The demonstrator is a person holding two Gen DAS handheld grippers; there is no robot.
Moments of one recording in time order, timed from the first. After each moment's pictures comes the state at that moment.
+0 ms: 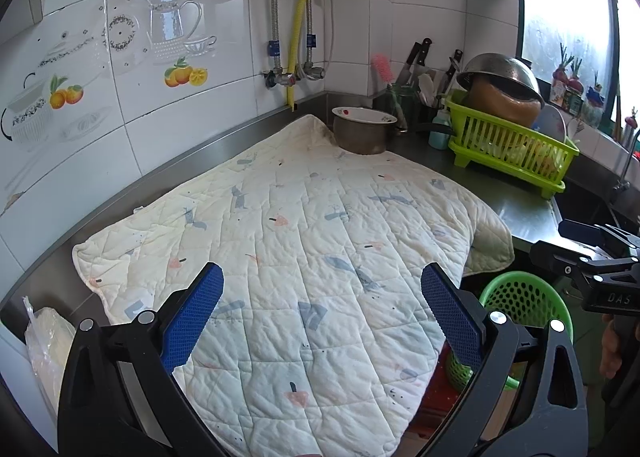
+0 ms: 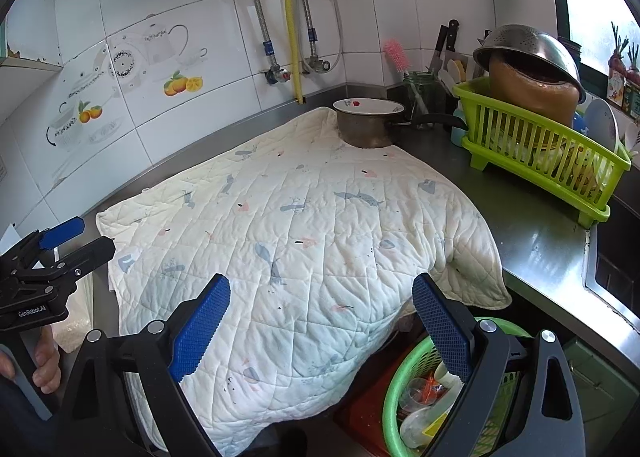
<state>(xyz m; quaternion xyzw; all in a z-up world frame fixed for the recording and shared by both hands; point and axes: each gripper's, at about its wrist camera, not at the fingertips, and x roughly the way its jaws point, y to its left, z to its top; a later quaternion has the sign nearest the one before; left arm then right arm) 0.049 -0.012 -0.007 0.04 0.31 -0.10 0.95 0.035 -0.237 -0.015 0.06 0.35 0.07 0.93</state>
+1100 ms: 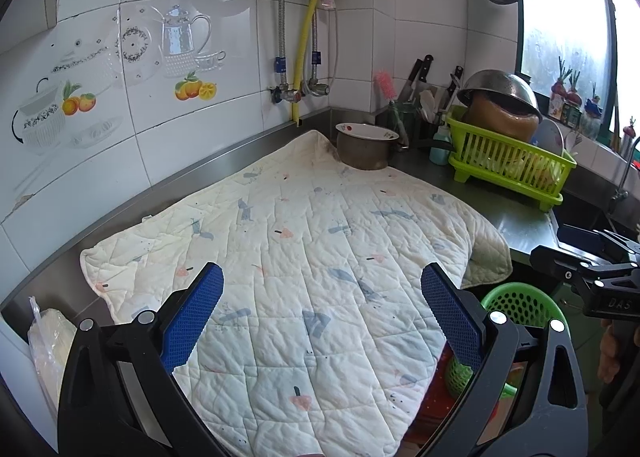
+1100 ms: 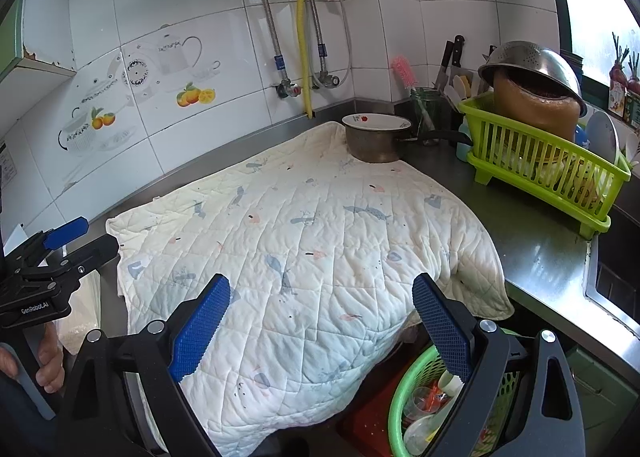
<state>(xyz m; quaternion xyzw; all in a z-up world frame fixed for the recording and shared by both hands) 0.035 -0.005 0.004 0.03 0.28 -0.10 0.95 0.023 -0.228 -0.003 0.06 0.32 0.08 0.94</state>
